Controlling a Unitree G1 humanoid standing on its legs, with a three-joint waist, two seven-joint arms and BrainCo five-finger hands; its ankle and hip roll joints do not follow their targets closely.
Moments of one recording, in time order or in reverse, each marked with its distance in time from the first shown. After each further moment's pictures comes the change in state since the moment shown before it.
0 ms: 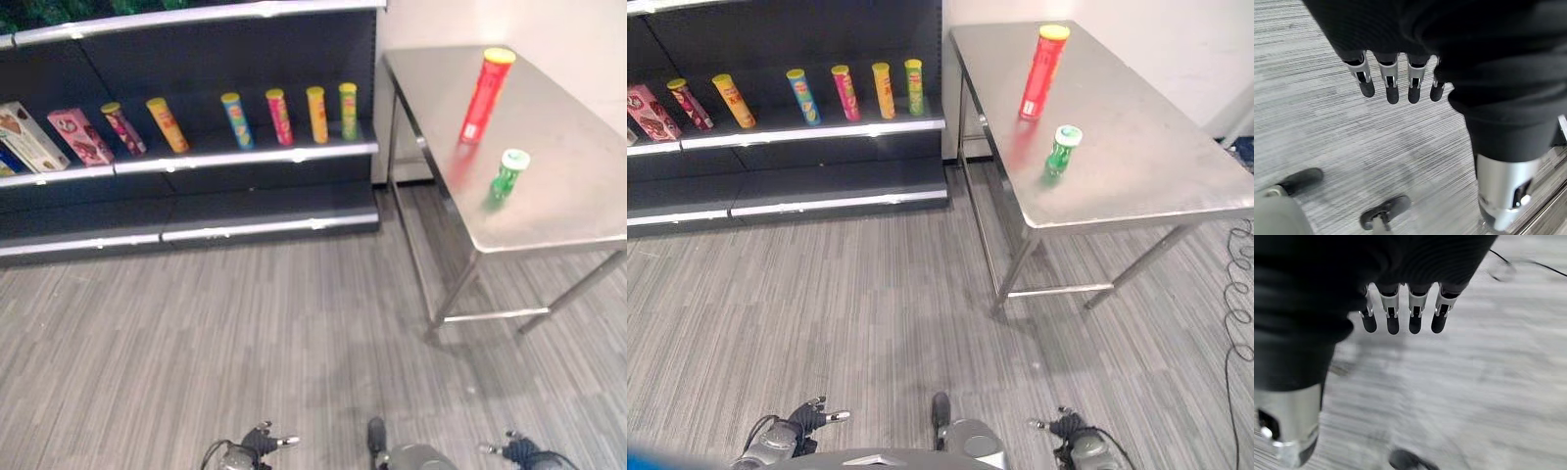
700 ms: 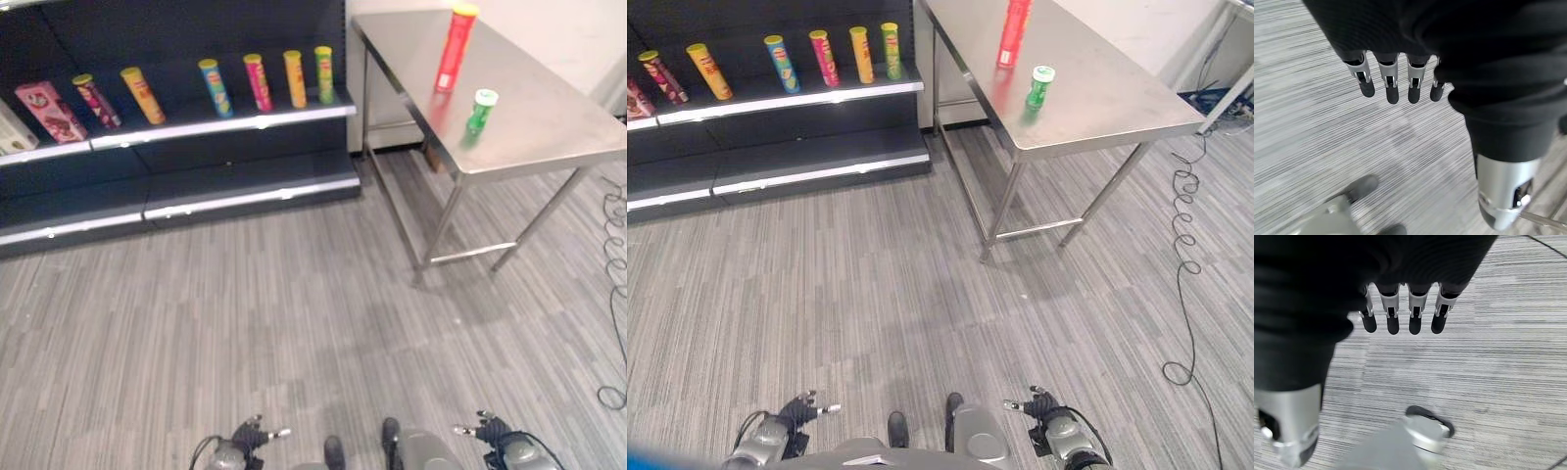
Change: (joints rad) left arm -0.026 0.038 0.029 -0.025 -0.002 0.000 0.009; right arm -0.040 0.099 0.042 -0.025 -0.004 0.011 0.002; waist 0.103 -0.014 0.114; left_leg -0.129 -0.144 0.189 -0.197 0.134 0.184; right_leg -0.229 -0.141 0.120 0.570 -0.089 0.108
